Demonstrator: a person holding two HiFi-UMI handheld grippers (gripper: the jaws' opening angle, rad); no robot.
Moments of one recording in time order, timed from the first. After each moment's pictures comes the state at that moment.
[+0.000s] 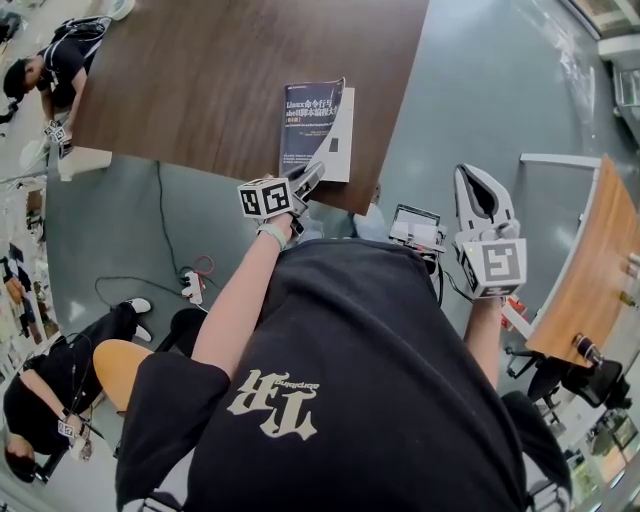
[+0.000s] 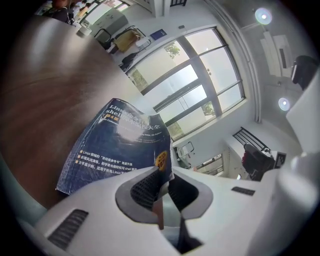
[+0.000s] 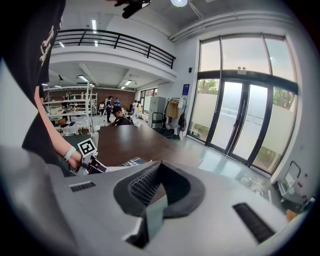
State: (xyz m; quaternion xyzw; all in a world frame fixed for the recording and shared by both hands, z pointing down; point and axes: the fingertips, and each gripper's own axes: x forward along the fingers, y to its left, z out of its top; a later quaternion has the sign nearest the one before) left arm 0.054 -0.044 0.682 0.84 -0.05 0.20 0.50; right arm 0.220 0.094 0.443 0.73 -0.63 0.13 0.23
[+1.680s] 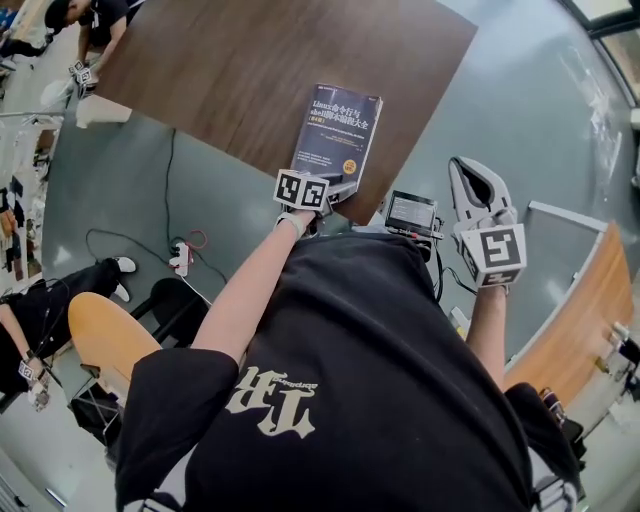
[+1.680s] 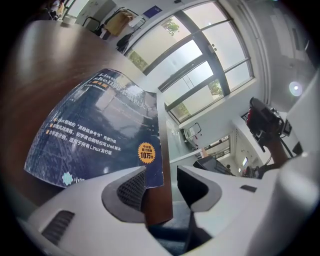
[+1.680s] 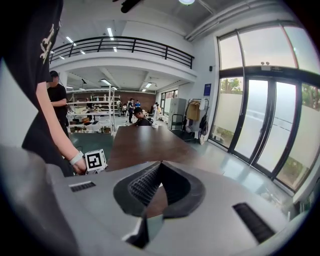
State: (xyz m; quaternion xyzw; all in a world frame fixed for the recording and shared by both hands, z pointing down) left arm 0.082 0.003 0.738 0.82 -0.04 0.32 0.47; right arm 0.234 0.027 0.462 0.63 -0.73 0.12 0.24
